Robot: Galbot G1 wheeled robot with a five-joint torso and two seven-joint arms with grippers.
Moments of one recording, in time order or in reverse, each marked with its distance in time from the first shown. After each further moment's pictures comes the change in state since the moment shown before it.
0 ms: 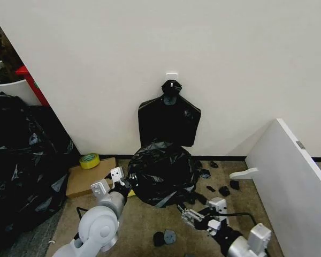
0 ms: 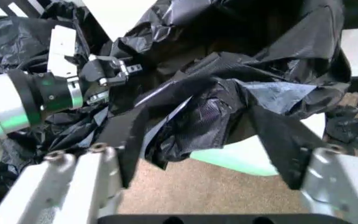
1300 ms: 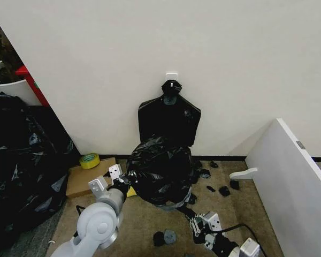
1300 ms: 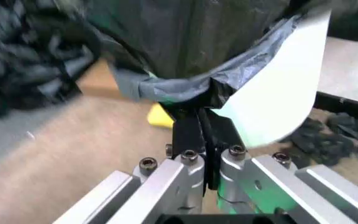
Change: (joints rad) left arm -0.024 -0.022 -0.025 -0.030 -0.129 0.008 -0.071; right arm 0.003 -0.058 -0.051 -0.204 -0.331 0.174 -0.085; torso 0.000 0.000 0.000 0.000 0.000
